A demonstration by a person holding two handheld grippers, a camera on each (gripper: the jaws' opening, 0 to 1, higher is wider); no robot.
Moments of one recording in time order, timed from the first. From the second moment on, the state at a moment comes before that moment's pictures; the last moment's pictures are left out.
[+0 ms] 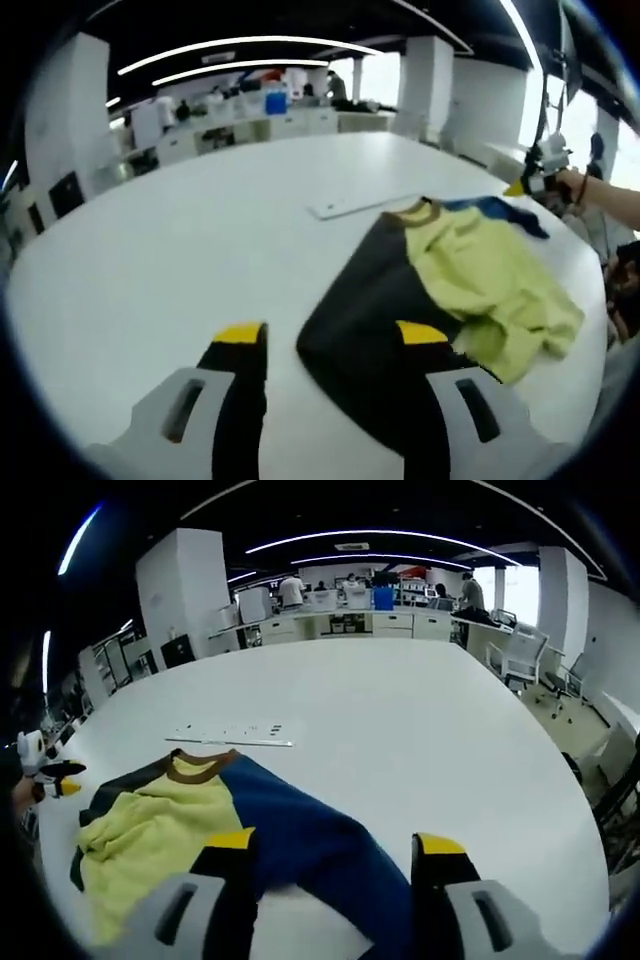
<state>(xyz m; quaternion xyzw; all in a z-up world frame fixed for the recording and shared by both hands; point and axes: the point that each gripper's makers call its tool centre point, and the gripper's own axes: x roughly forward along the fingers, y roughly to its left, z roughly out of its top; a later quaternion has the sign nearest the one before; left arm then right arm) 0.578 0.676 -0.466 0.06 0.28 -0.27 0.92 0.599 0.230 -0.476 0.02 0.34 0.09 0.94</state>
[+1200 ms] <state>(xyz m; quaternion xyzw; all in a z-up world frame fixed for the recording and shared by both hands) 0.455 0.604 -0.499 0.09 0.29 -0.32 0.90 0.436 0.339 -0.482 0.00 0.37 0.22 0.90</state>
